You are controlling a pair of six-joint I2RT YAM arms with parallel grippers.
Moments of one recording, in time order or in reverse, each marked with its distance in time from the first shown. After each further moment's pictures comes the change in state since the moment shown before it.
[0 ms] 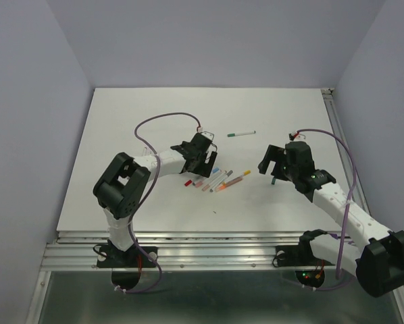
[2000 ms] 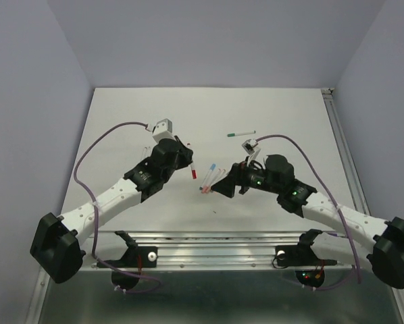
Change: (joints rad) left arm -0.011 -0.655 -0.269 0.135 -0.127 -0.540; right arm 0.369 -0.043 -0.099 0.534 -0.507 0.100
